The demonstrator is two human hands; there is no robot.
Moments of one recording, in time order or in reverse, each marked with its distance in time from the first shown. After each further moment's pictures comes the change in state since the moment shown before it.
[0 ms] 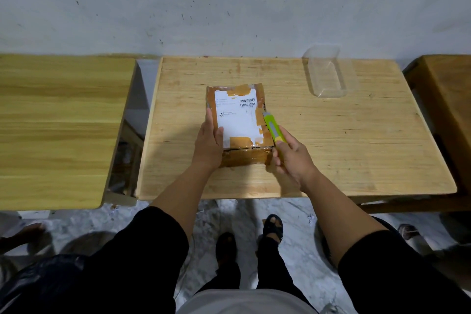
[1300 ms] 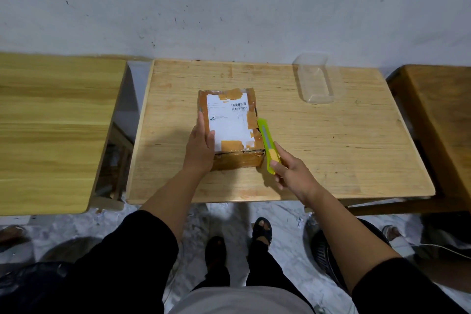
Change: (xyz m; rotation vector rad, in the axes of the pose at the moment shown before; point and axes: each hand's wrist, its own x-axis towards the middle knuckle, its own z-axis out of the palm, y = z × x) left_hand 0.000 0.000 -0.001 0.004 0.004 0.015; right_hand -0.014 0.012 -0.026 -0.381 -0.081 -0.021
